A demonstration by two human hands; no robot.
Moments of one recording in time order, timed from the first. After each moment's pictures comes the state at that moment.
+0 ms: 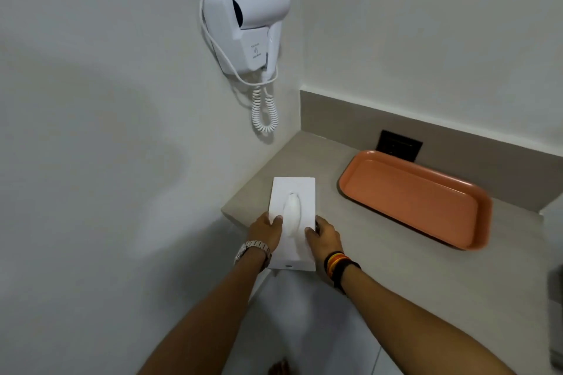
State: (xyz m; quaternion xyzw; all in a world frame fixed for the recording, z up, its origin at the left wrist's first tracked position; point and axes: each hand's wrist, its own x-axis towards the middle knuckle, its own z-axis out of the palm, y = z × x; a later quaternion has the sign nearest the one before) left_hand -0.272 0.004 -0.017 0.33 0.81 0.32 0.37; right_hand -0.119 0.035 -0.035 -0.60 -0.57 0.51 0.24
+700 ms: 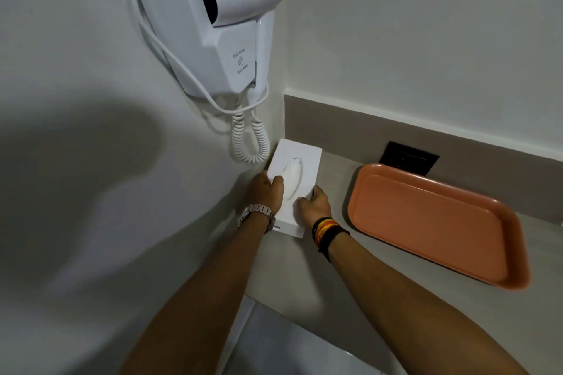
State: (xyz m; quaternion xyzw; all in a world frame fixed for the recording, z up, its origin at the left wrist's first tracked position) left_hand -0.340 0.221 0.008 0.41 0.76 0.35 0.36; right_hand -0.220 0.217 -0.009 -0.66 -0.44 0.52 0.30
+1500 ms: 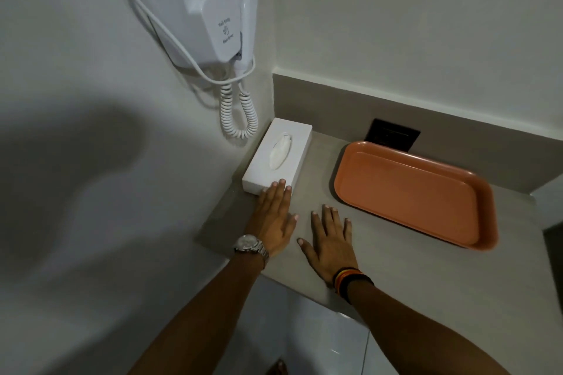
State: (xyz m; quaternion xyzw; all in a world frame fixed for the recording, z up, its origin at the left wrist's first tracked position) left_hand -0.317 0.122 -0.068 0.78 0.62 0.08 0.08; right_hand -0.128 0.100 -0.104 -0.60 -0.78 0.14 0.04
